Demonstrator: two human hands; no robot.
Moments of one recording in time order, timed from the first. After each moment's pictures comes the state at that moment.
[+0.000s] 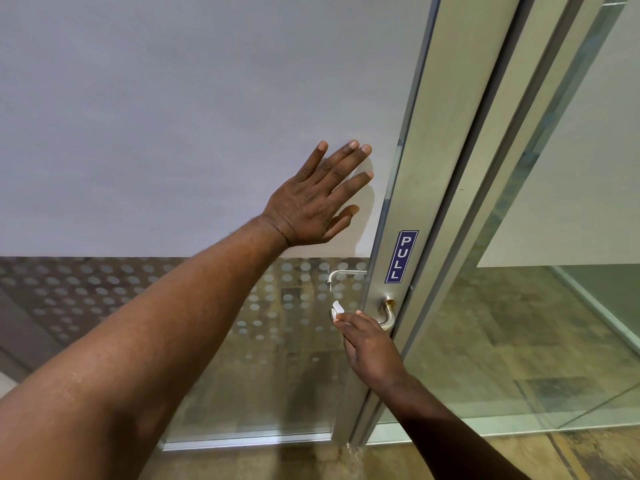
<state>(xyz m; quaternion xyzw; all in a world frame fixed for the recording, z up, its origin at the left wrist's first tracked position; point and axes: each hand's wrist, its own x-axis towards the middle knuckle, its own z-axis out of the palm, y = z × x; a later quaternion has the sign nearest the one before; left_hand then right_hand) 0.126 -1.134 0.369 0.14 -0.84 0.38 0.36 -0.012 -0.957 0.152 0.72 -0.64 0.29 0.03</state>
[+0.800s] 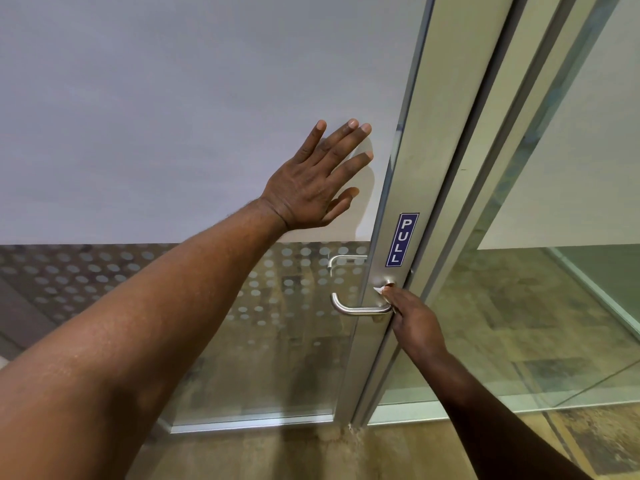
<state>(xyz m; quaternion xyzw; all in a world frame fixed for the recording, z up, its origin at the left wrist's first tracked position) 0.127 -1.133 0.370 0.14 -0.84 0.38 0.36 -0.081 -0.949 0.152 0.60 -0.72 0.33 -0.02</state>
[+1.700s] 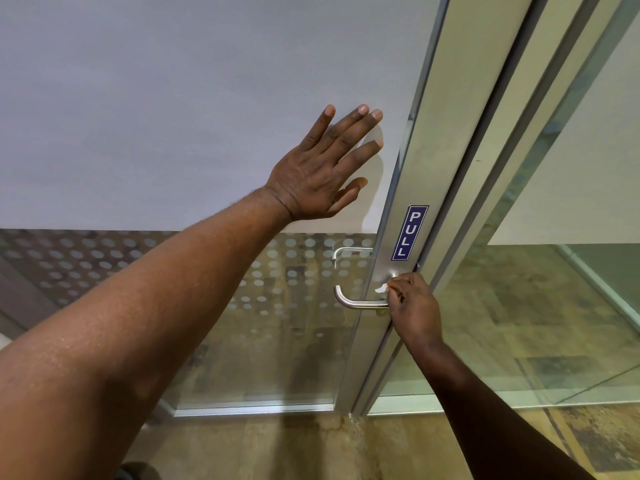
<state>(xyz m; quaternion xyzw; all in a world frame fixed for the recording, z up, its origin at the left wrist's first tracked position) 0.126 -1.133 0.368 0.14 -0.84 0.38 0.37 -0.071 -0.966 0.153 0.54 -0.75 0.38 0.02</state>
